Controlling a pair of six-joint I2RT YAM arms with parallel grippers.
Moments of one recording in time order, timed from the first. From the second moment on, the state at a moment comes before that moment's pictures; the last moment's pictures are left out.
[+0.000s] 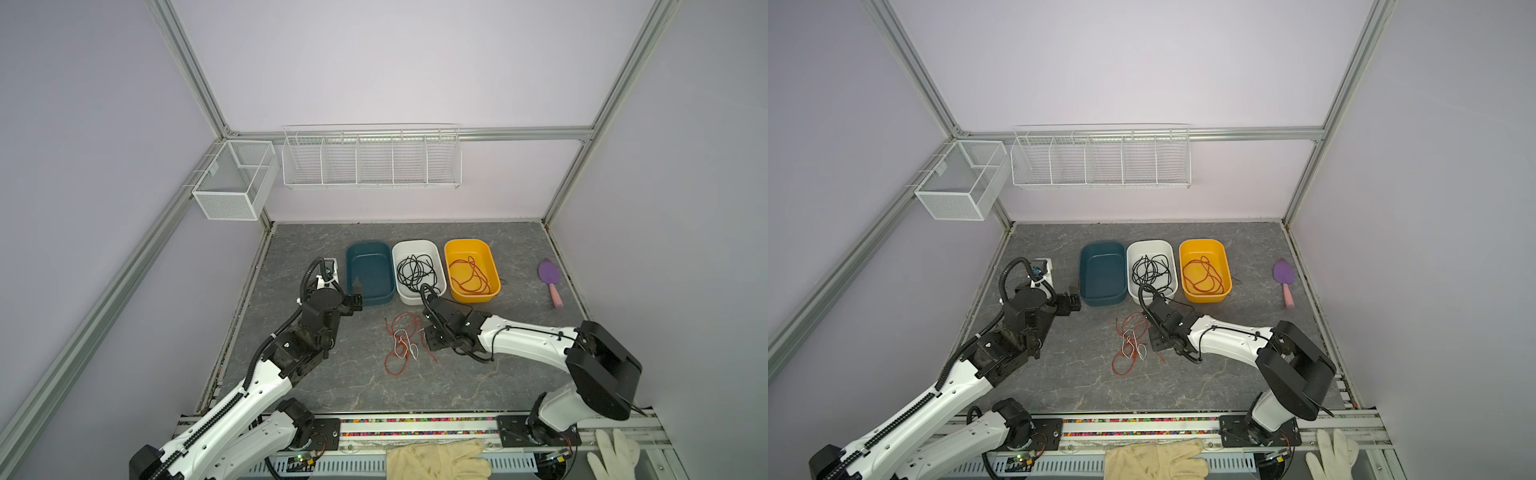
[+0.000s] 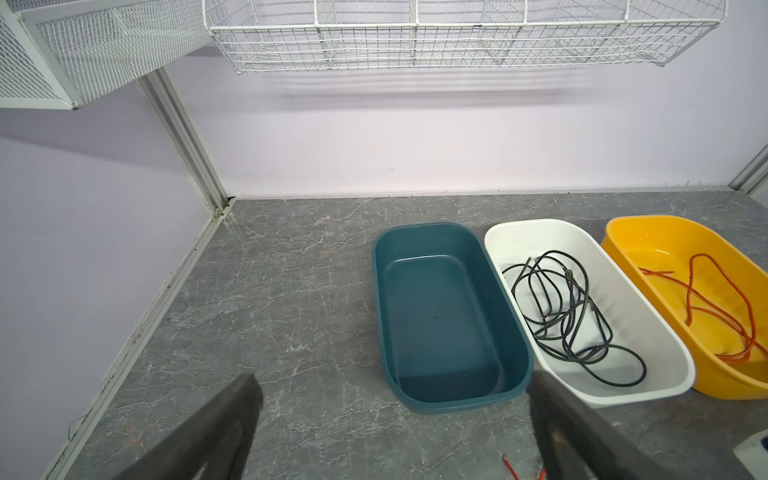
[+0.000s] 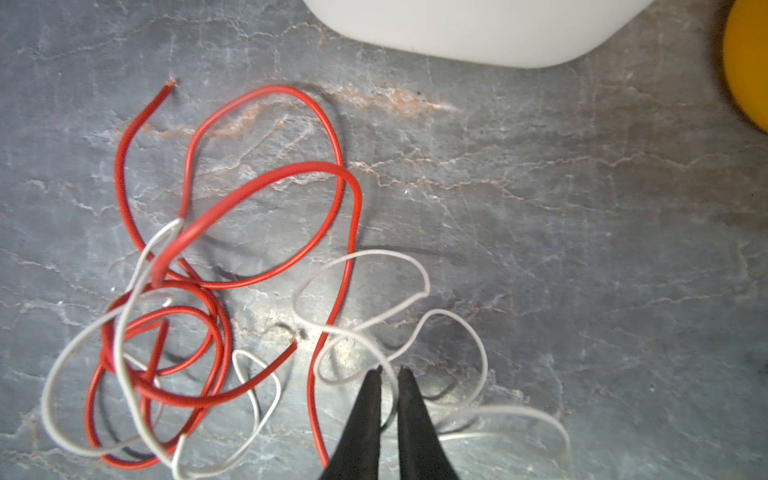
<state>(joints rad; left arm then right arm) -0.69 0.85 0.72 -0.21 -0.58 -0.19 0.90 1.56 0.86 -0.42 0.15 0.56</state>
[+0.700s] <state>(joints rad) -0.69 0.81 0.72 -0.21 -0.60 -0.18 0.89 1.29 0.92 -0.54 0.15 0.52</state>
